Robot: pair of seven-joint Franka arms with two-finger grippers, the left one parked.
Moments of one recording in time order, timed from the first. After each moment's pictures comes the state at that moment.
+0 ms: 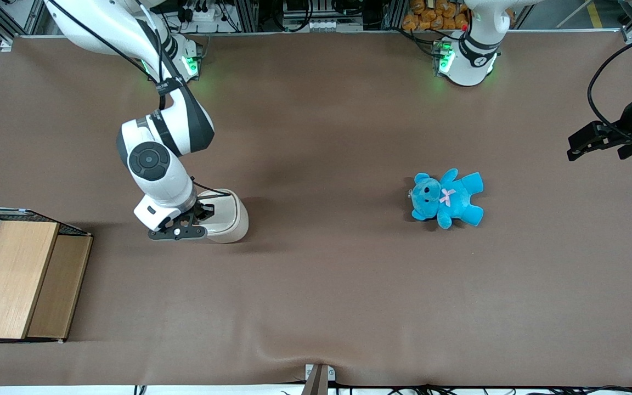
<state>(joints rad) 0.37 0.39 -0.02 -1.85 -0.14 2.23 0.36</state>
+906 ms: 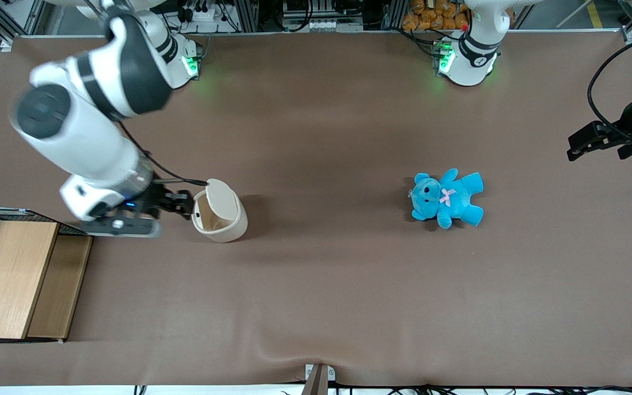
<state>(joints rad) 0.33 0.31 -0.04 -1.38 0.02 1.80 0.37</state>
